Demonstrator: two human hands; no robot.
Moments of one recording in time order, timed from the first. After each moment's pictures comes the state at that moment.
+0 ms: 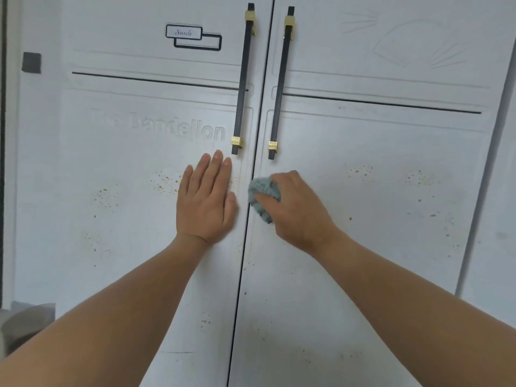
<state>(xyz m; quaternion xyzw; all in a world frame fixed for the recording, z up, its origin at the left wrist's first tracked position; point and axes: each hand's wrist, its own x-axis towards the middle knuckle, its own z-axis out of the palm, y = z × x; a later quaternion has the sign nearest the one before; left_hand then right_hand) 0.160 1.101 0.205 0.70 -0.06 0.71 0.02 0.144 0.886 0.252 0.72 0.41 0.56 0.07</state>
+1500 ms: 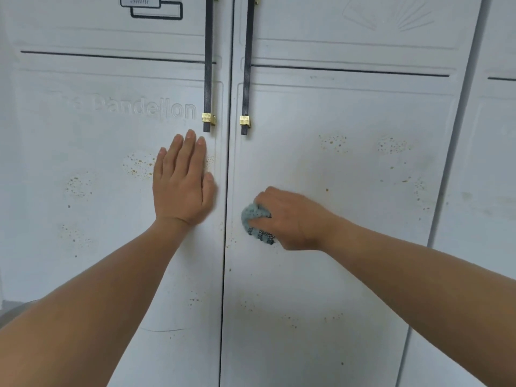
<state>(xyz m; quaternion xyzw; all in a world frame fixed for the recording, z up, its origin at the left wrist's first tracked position) 0.157 1.097 0.201 0.70 -0.04 0.72 0.01 0.127 0.842 0.224 0.74 0.51 0.39 0.18</state>
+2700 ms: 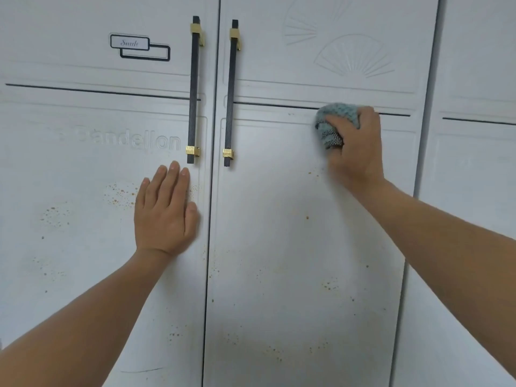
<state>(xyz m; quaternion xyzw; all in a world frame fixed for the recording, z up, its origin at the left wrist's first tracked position) 0.160 1.097 0.203 0.69 -0.04 0.72 0.01 0.142 0.753 0.353 0.69 0.26 0.65 -0.17</state>
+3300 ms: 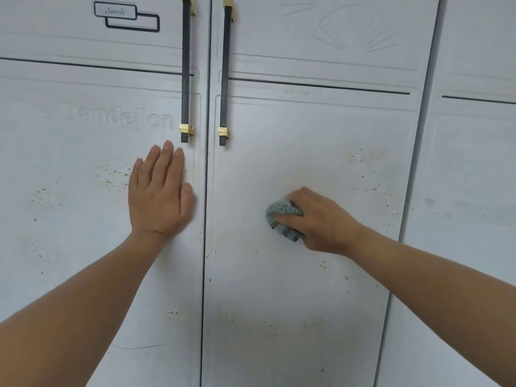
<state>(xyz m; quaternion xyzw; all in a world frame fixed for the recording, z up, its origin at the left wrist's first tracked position) 0.161 1.099 0.201 0.69 -0.05 0.72 0.01 0.144 0.756 0.228 0.75 0.47 0.46 0.13</state>
